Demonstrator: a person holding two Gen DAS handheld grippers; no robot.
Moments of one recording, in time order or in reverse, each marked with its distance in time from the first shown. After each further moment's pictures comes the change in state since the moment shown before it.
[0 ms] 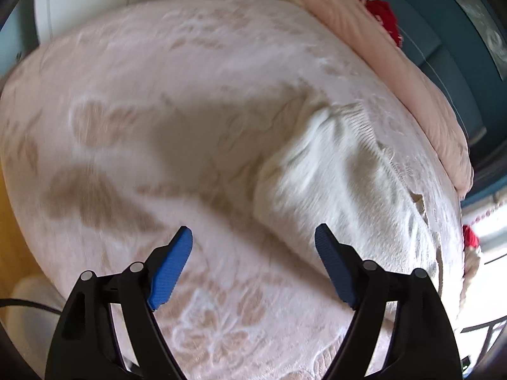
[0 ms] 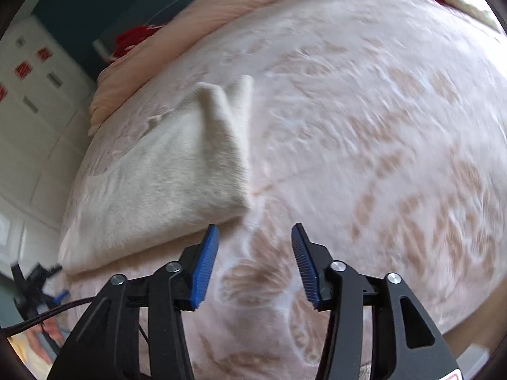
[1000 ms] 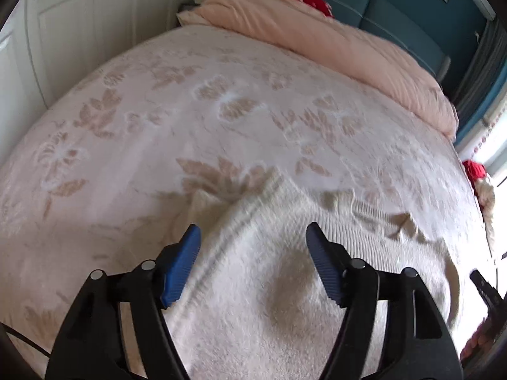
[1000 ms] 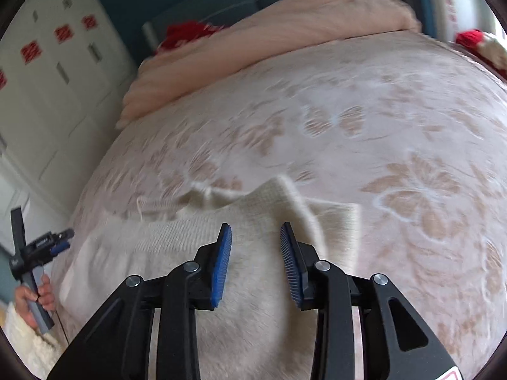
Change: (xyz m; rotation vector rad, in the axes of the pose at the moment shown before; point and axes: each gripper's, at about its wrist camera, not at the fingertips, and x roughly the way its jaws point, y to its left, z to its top) left arm 0.066 -0.141 0.101 0.418 -0.047 -0.030; right arm 0.079 0.122 0.144 -0.311 -0.044 0.088
